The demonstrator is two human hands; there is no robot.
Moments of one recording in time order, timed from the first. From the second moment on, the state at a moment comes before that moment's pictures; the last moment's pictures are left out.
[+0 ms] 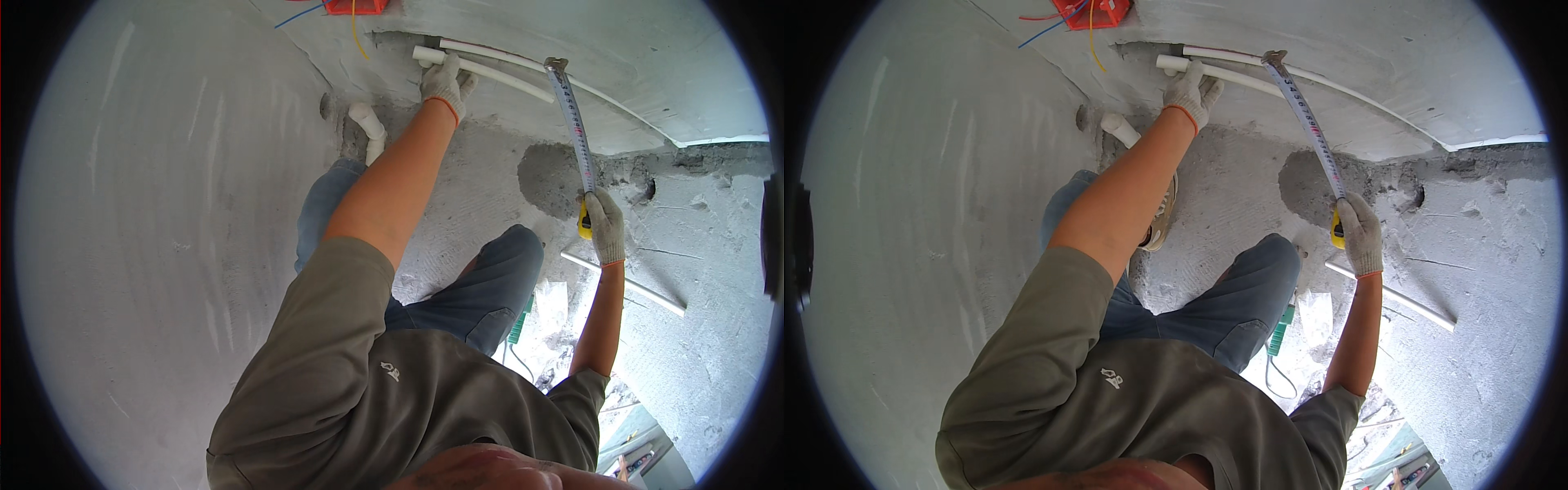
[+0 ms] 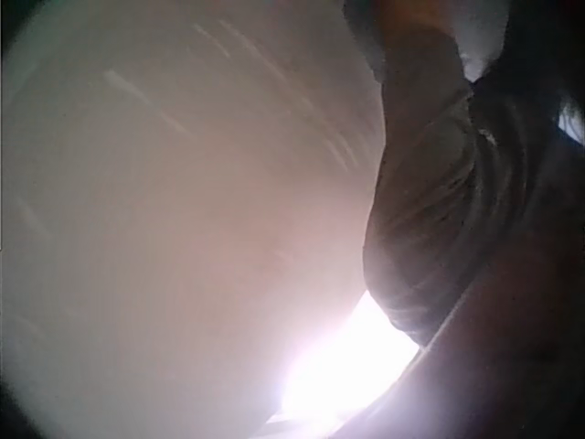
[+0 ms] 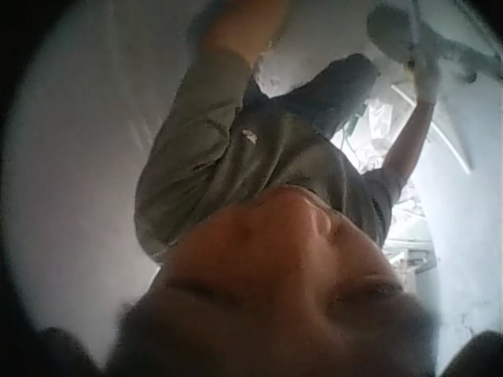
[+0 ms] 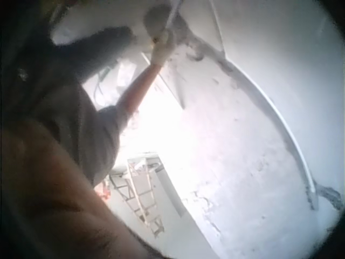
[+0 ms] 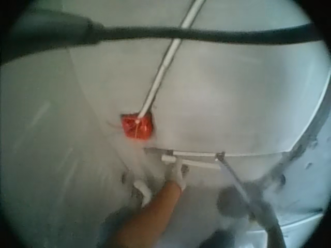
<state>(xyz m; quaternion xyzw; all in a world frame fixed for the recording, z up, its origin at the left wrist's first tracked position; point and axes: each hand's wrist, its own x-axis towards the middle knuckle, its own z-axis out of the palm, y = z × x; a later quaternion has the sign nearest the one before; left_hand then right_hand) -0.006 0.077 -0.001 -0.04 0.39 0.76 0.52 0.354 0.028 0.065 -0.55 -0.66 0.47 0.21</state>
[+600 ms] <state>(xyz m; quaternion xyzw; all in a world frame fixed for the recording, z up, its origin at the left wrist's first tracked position) -0.001 0.084 0.003 -0.06 0.41 0.76 0.51 0.307 0.070 0.100 -0.57 -0.77 0.28 0.06</state>
